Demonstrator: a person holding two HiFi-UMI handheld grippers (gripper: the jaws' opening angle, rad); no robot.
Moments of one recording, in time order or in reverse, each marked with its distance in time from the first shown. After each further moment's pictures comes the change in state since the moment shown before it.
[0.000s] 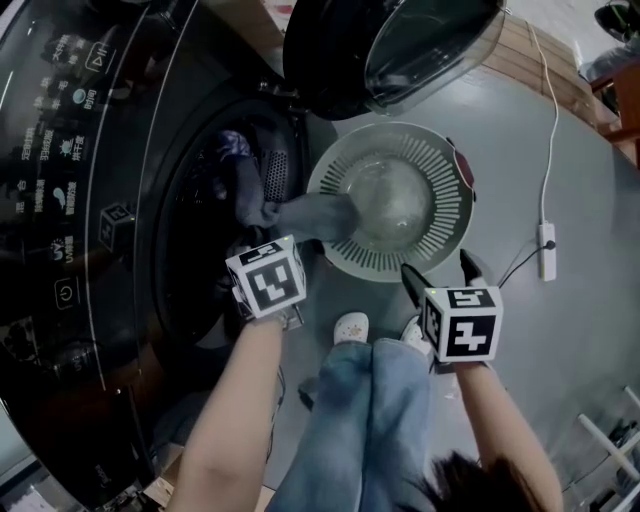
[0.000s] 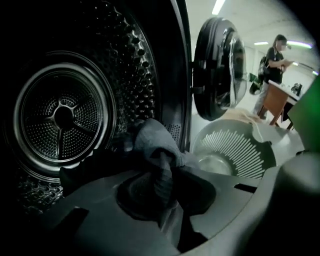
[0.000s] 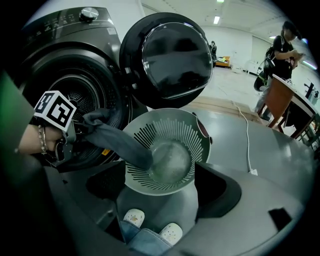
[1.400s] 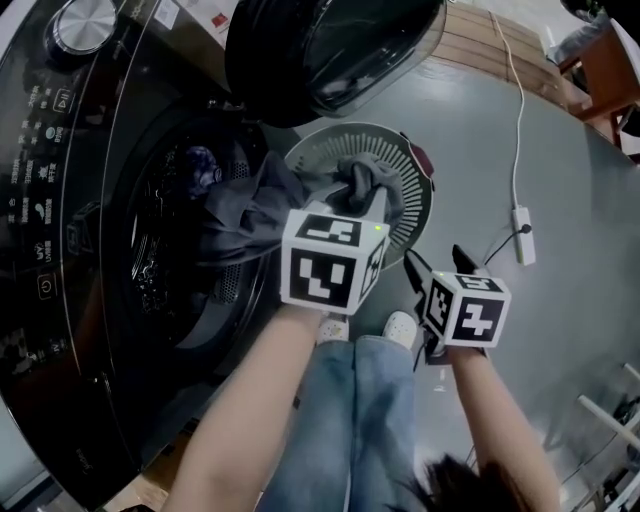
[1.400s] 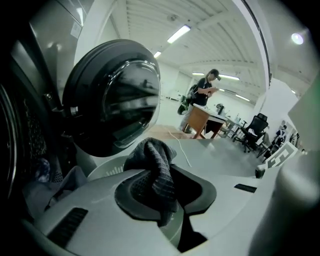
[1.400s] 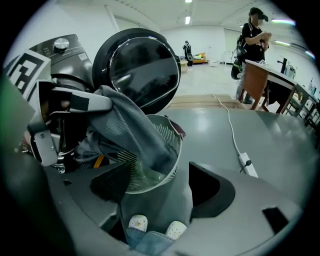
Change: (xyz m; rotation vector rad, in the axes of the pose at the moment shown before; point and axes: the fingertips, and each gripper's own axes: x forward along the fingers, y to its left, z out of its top) left arm -0.102 -0.252 0.088 0.228 -0.195 -0.735; right arm -0.032 -0.064 -0.010 0.235 -0.065 -0.062
